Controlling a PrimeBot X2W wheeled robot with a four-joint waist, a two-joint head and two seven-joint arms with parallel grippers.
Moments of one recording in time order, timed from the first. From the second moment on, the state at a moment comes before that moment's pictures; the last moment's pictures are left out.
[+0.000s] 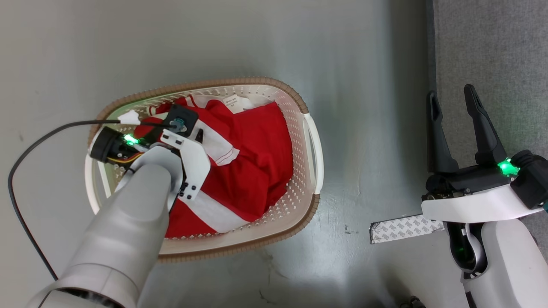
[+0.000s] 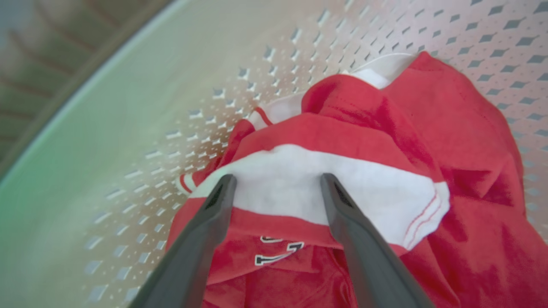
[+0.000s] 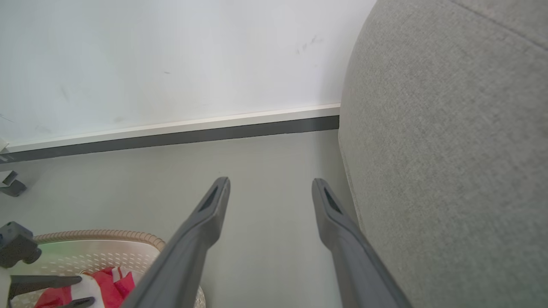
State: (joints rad) left arm -1.06 0.10 -0.48 1.26 0.02 0.01 -0.07; right arm -0.47 -0.05 0.13 0.14 0.34 0.13 -0.26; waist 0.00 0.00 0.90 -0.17
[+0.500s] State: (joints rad) left arm -1.06 0.09 -0.50 1.28 0.00 0.01 -0.07; right arm -0.47 -0.05 0.13 0.14 0.34 0.13 -0.26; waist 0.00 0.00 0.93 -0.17
